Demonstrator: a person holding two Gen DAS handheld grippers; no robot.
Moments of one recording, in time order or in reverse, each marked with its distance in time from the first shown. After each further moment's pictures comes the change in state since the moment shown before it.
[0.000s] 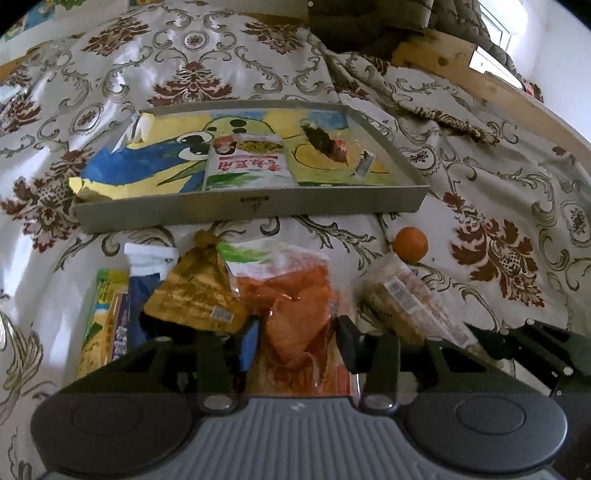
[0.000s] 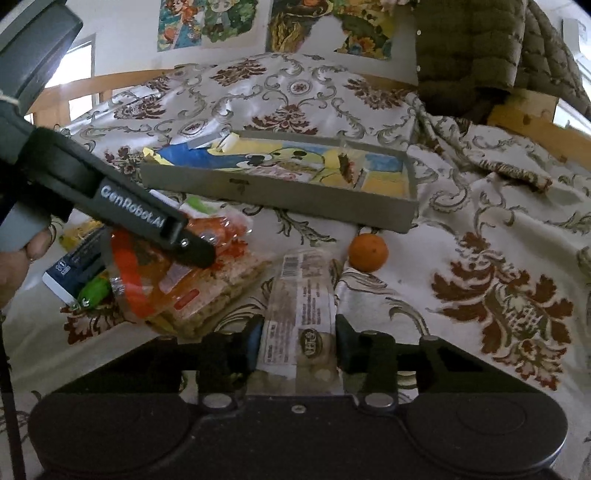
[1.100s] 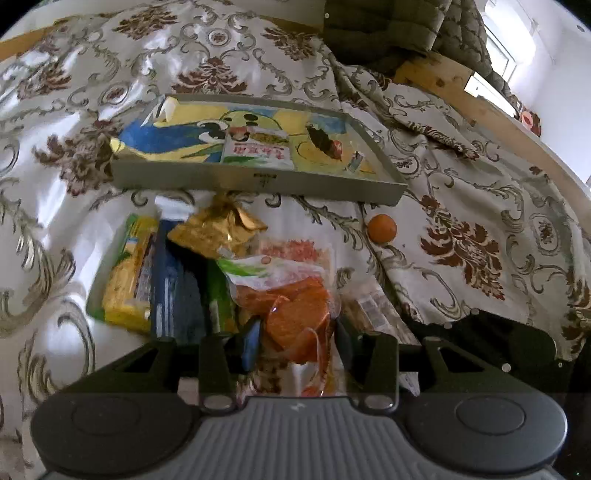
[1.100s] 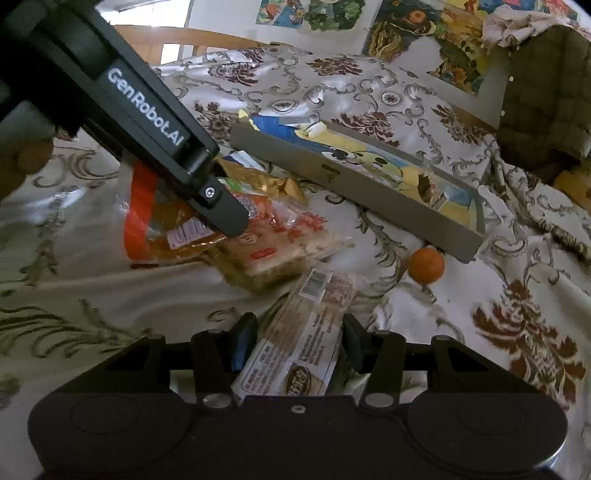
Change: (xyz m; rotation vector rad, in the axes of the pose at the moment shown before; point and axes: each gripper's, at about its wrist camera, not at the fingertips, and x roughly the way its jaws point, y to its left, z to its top) left arm -0.052 0.006 -0.038 -0.104 -0.018 -0.058; right arm -0.016 0.035 -0.017 -0.281 0.016 0.127
